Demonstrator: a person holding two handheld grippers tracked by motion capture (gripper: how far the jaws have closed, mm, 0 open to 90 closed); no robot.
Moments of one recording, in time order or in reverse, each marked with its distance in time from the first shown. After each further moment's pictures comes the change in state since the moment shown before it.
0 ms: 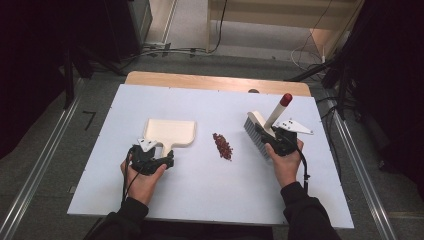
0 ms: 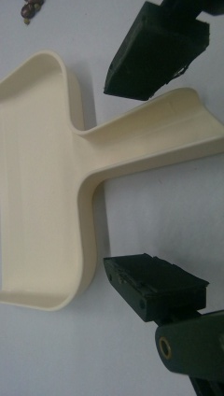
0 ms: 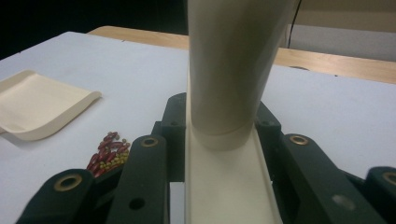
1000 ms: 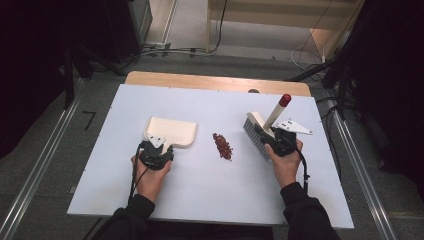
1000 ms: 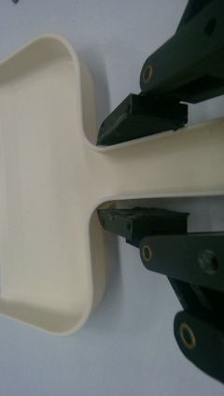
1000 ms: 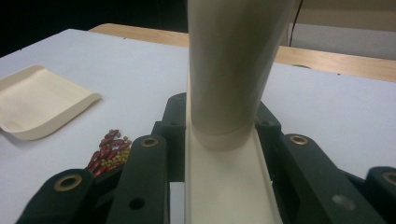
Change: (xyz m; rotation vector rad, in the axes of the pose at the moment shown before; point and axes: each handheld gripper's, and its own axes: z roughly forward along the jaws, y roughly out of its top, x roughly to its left) left arm -0.009 0.006 0.016 0.022 0.027 0.051; right arm 0.001 -0.001 0.000 0.006 0.004 -0.002
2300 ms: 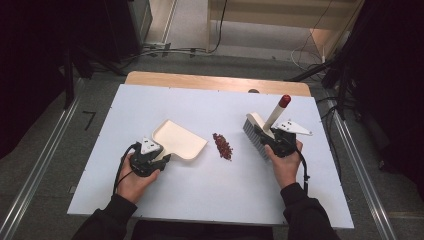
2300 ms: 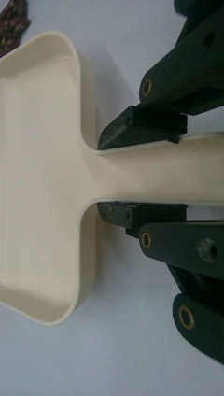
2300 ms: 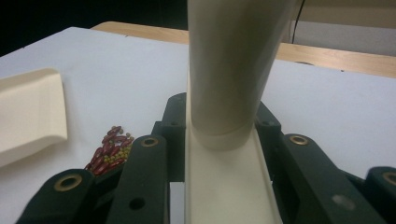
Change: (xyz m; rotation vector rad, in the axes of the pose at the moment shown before) left arm 0.022 -0.003 -0.035 0.035 -0.296 0.220; right arm 0.000 -0.002 0.000 0.007 0.009 0.004
